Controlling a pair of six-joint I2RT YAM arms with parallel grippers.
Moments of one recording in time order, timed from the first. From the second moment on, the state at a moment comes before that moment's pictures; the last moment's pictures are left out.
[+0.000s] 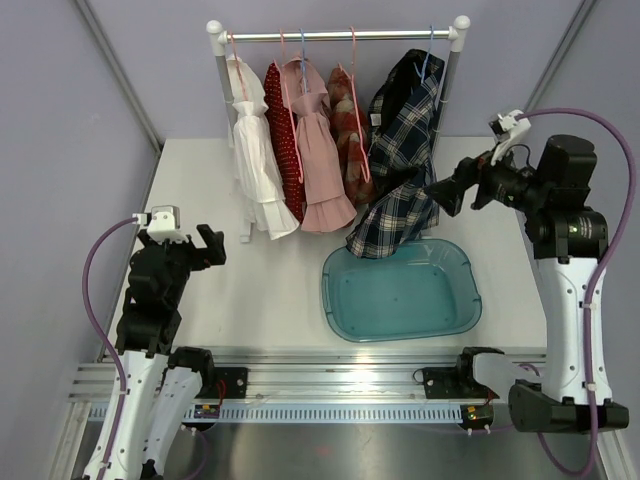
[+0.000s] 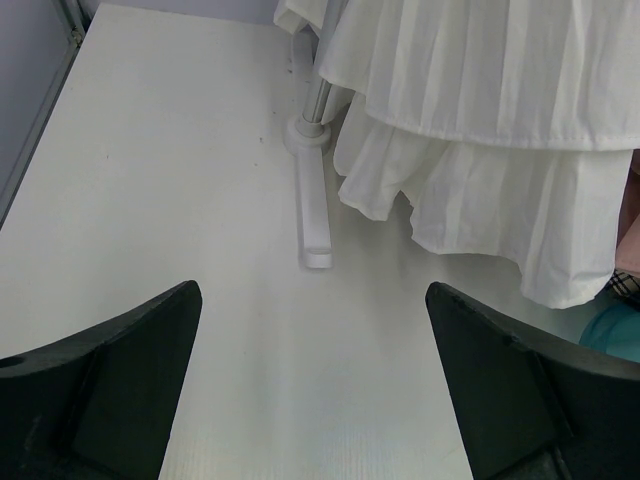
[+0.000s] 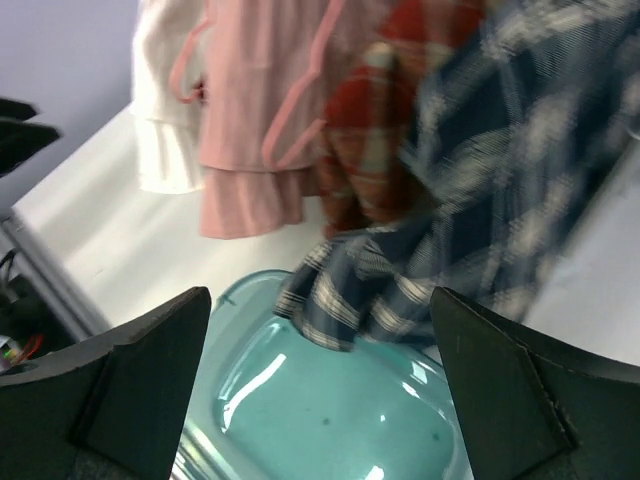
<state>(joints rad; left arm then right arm) -0.10 0.50 0.66 -0.37 -0.03 -0.18 -0.06 1.09 1.52 -0.76 -0.75 -0.07</state>
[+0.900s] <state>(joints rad) -0.10 0.51 0.66 -0.37 -0.04 -0.16 0.45 1.82 2.15 -0.75 -0.08 0.04</state>
